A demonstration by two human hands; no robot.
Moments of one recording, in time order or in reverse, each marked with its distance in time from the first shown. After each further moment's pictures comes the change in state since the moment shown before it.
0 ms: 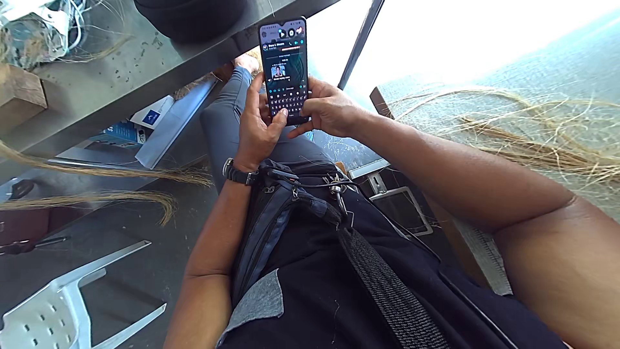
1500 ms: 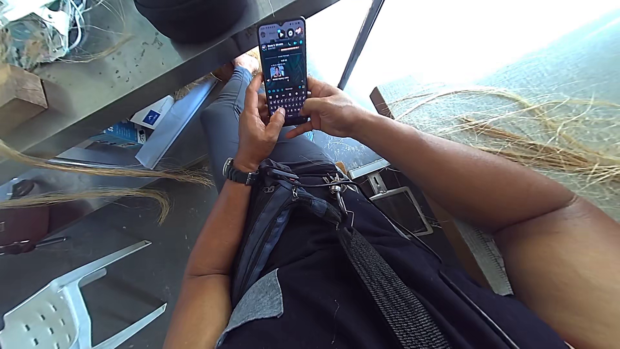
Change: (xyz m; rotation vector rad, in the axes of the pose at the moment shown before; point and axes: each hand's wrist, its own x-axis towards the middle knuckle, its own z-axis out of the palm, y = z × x) left_hand -0.001 -0.001 -0.001 0.035 0.010 0.009; right_hand 0.000 0.001 0.001 0.014 -0.011 -0.006
